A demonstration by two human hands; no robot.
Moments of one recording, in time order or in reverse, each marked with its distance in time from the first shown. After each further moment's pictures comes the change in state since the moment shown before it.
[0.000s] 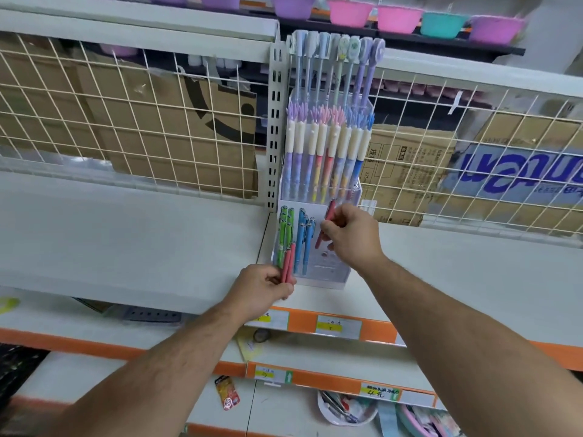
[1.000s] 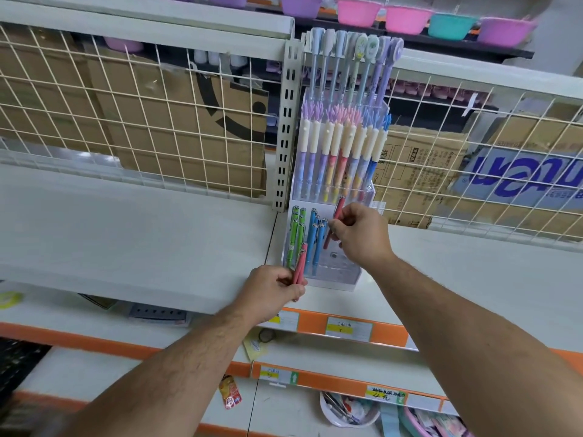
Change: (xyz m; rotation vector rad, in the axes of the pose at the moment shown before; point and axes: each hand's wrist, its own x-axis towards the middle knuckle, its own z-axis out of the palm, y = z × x) left_hand -0.005 0.004 0.000 0.027 -0.018 0.008; right_hand 0.007 0.000 0.007 -0.125 0.018 -0.035
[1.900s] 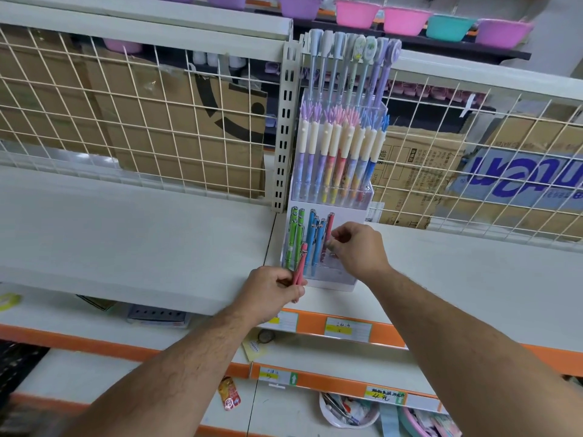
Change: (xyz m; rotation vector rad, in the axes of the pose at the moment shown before) left_hand 0.000 0.000 0.001 0.004 -0.001 0.017; right_hand -0.009 0.020 0.010 -0.114 -0.080 0.040
